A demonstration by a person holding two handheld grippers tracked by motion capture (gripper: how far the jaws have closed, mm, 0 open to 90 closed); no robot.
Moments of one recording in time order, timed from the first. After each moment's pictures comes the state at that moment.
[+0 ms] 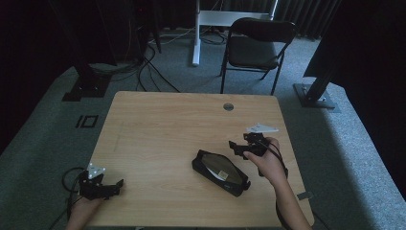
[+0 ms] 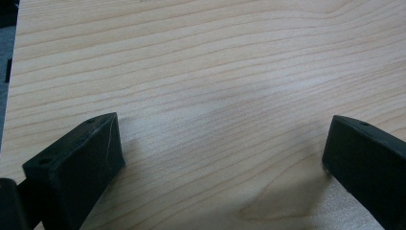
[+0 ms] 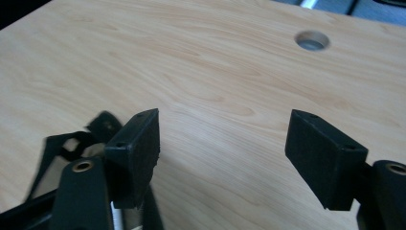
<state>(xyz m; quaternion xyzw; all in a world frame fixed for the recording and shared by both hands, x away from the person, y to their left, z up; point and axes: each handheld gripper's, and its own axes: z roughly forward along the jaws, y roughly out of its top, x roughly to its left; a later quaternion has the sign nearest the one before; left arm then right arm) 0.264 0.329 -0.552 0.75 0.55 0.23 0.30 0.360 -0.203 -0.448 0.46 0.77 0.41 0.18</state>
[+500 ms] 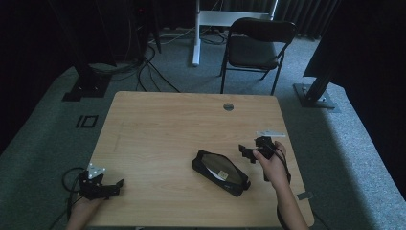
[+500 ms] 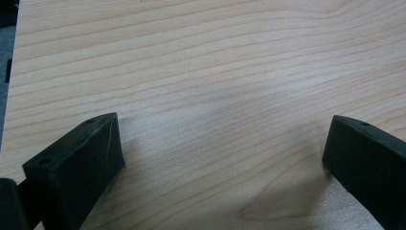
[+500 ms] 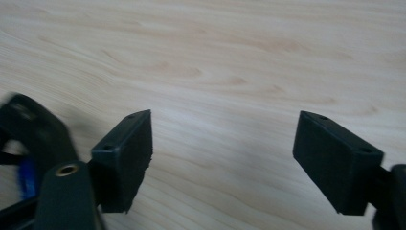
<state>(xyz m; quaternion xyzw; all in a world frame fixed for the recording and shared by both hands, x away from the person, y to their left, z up) 0.264 0.329 -0.552 0.75 0.55 0.23 0.30 0.365 -0.235 -0.485 0.54 0.73 0.37 0.19</state>
